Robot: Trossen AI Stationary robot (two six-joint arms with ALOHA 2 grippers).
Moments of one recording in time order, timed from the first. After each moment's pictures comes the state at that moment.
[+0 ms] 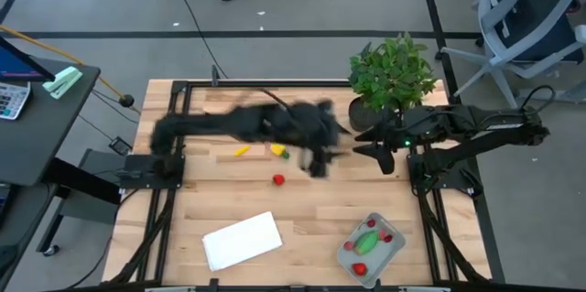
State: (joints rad) left arm -0.08 1.97 2.21 -0.64 -0.12 0.23; right arm 0.13 0.93 1.09 -0.67 0.13 0.56
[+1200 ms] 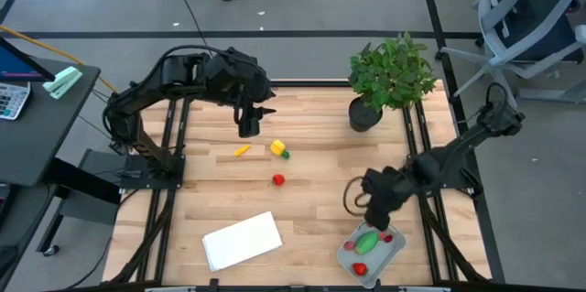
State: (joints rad) left arm 0.12 1.65 2.21 -1.28 -0.14 0.21; right arm 0.56 1.27 1.09 -0.95 0.06 1.15
